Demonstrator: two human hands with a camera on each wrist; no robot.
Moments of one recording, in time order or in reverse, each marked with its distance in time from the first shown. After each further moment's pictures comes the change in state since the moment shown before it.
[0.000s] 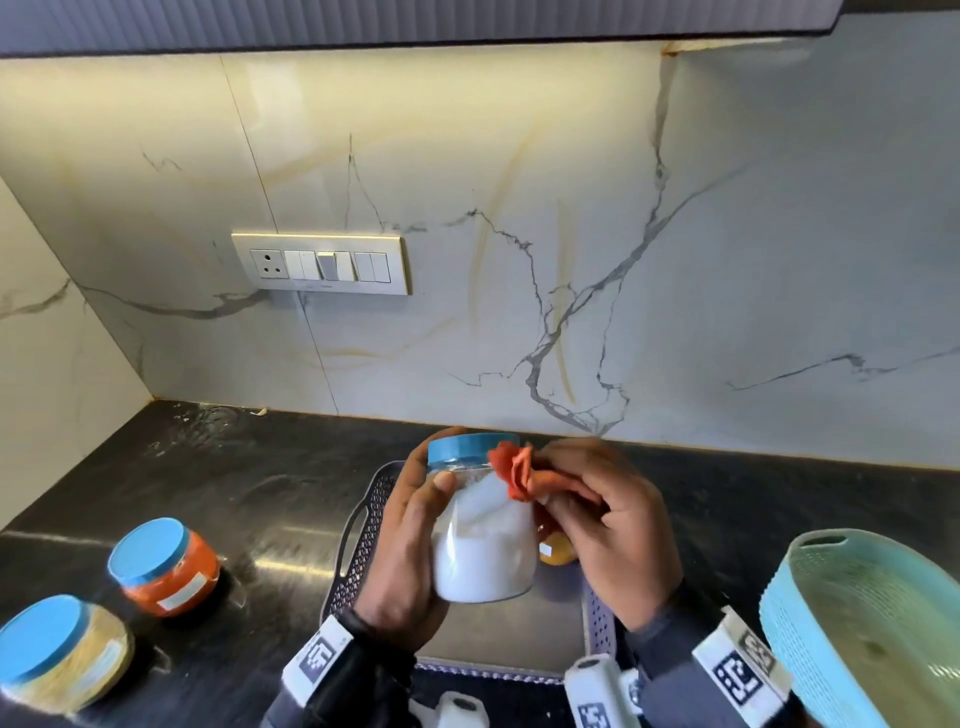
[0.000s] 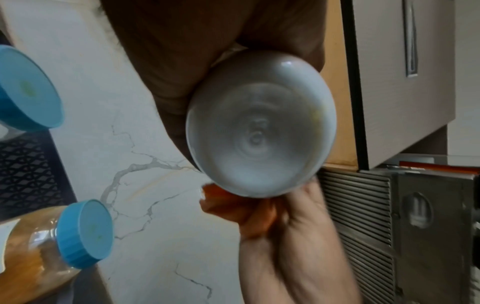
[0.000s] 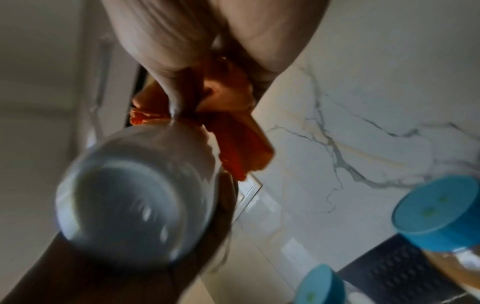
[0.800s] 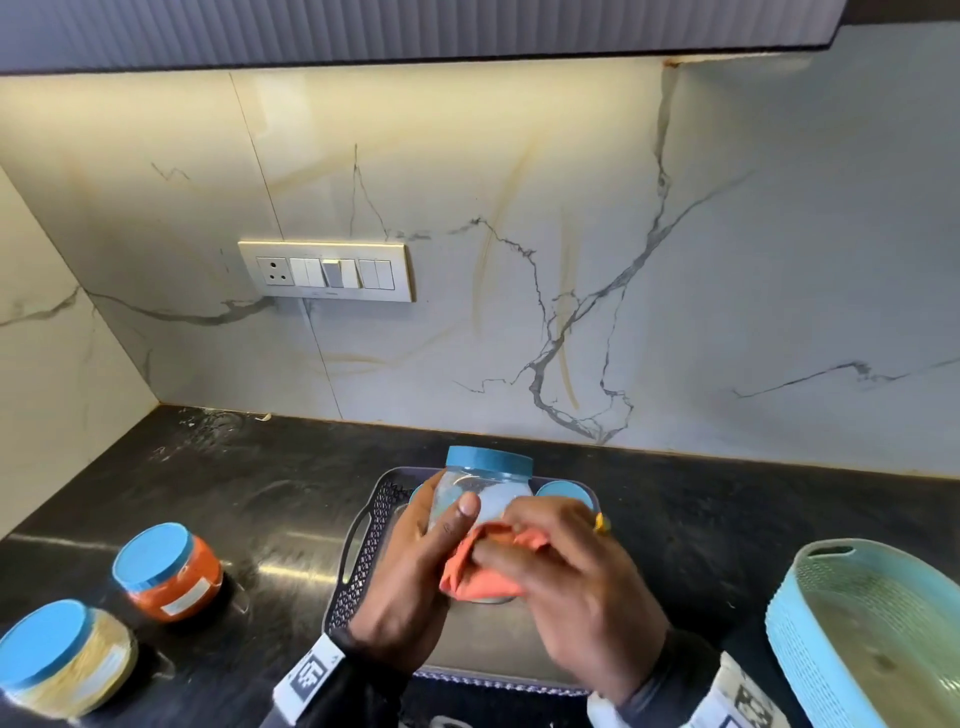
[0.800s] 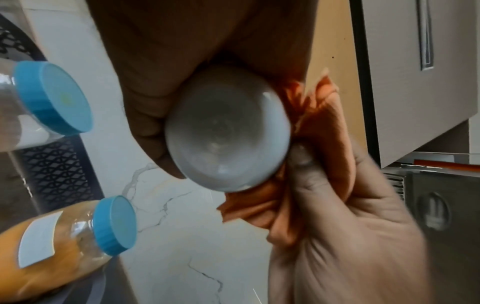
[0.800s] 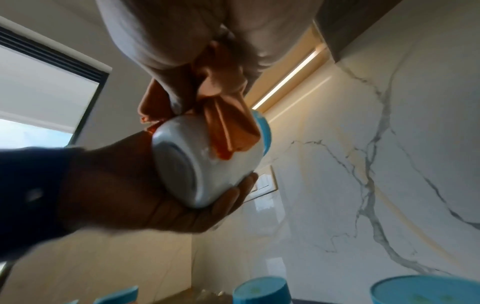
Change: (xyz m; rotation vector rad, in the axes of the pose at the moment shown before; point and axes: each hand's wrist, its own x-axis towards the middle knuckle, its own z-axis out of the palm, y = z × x) left_hand -0.006 -0.001 -0.006 0.090 -0.113 -0.082; right_hand -0.029 -0.007 0.011 -0.529 -0.233 -0.368
